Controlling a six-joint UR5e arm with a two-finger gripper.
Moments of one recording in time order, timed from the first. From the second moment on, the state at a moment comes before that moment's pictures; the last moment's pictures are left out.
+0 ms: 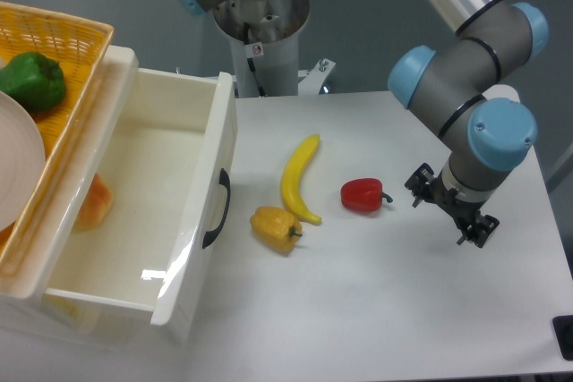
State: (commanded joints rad) arm 2.69 -2.15 -1.31 -1.27 1.57 1.45
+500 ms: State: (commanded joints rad) arm 2.65 -2.13 -1.33 -1.28 1.59 1.46
